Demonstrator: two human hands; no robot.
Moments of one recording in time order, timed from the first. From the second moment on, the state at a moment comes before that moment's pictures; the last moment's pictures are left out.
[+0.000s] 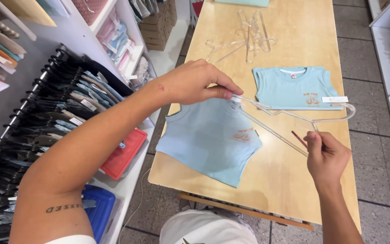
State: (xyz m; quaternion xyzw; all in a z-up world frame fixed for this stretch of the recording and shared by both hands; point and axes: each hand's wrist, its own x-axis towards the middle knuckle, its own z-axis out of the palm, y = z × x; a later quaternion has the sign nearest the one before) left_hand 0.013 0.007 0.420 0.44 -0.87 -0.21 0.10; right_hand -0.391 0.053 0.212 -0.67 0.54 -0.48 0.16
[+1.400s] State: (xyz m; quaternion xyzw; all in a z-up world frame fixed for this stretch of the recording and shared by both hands) left_hand -0.038 0.048 0.484 0.44 -0.89 0.07 0.00; right_hand -0.289 0.001 0.286 -0.84 0.17 -0.21 0.48
